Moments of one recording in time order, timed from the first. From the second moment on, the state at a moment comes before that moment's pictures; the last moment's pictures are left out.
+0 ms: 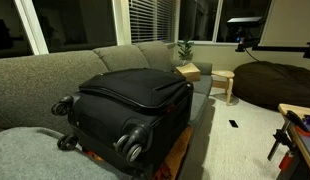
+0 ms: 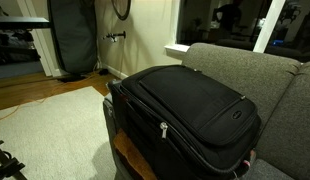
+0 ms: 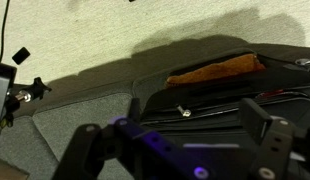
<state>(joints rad) -0.16 -0.49 -0.09 -2.34 -0.14 1.83 0.10</state>
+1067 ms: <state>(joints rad) -0.16 -0.36 -0.15 -2.35 -0.13 1.99 0.10</state>
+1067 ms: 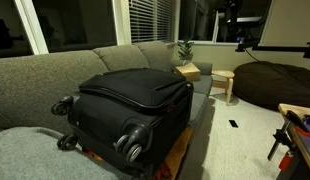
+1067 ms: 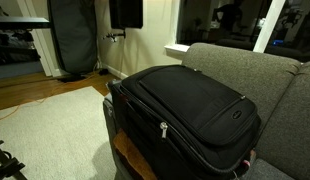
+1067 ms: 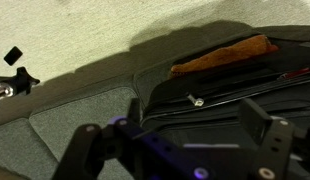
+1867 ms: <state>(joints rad) -0.16 -0.32 -0.15 -2.36 -0.13 1.99 0.10</state>
